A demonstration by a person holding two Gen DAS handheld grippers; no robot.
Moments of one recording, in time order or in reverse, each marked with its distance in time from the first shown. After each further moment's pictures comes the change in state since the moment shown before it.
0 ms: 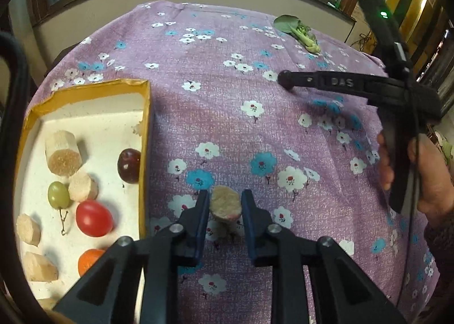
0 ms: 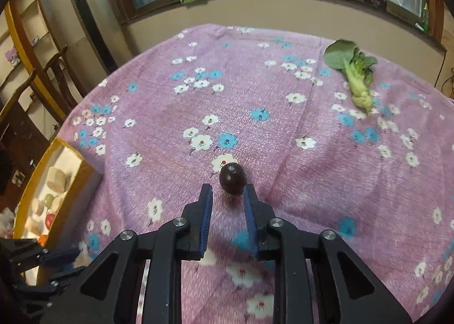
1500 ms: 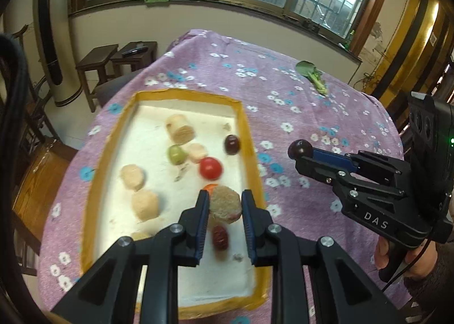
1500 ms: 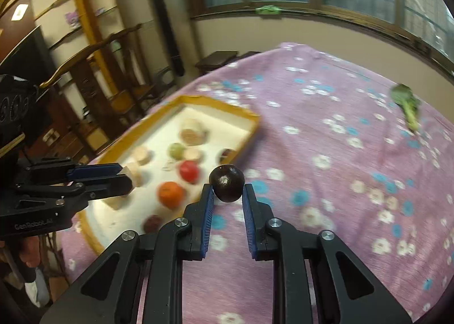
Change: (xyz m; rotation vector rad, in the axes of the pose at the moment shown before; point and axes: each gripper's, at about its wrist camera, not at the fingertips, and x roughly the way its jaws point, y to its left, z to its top) left arm -0.128 0.091 -0.062 -0.129 -0.136 0.004; right arm -0.097 0.191 -0.082 -0.240 -0.069 0.183
